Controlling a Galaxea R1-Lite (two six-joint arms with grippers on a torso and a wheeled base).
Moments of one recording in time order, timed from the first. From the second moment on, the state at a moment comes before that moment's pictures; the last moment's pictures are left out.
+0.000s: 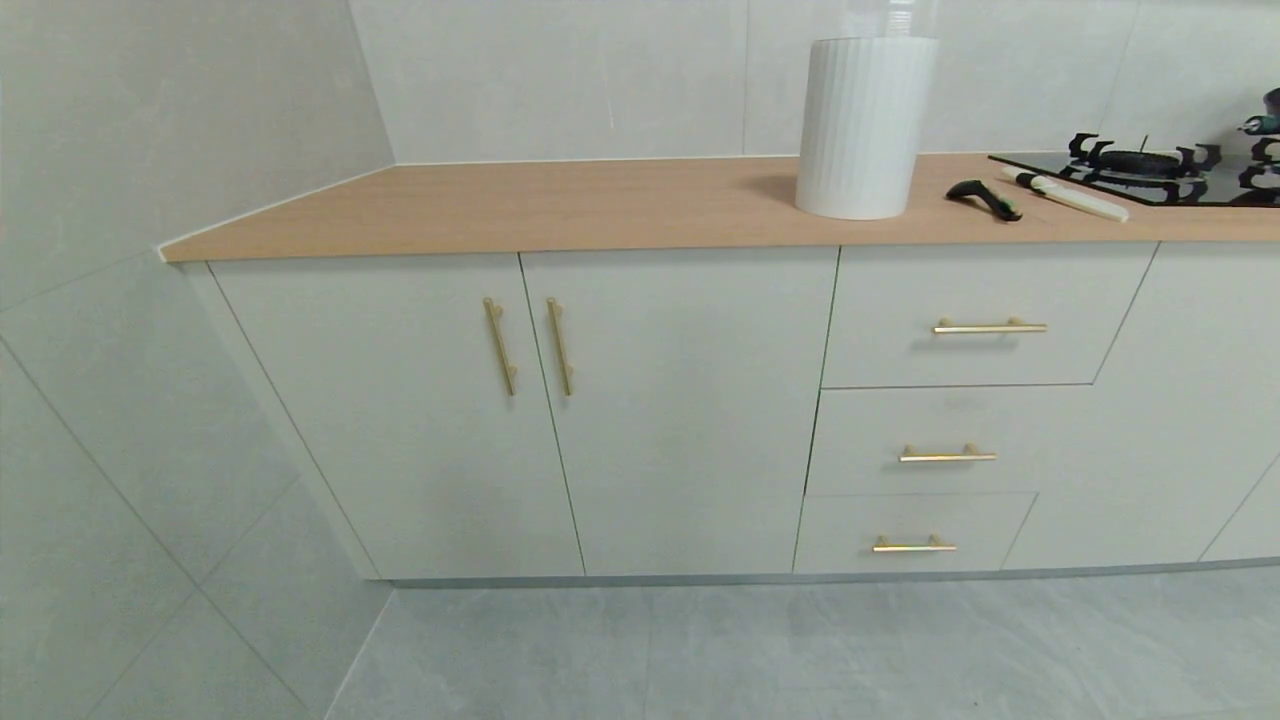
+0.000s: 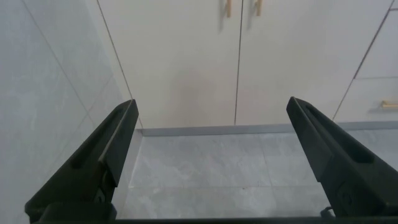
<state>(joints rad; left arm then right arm) 0.01 0.00 0.00 0.00 0.01 0.03 0.00 0.00 -0.06 0.05 -0.21 0.01</state>
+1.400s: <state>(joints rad) 0.01 0.00 0.00 0.00 0.01 -0.01 0.00 0.00 0.00 0.00 0.01 0.00</state>
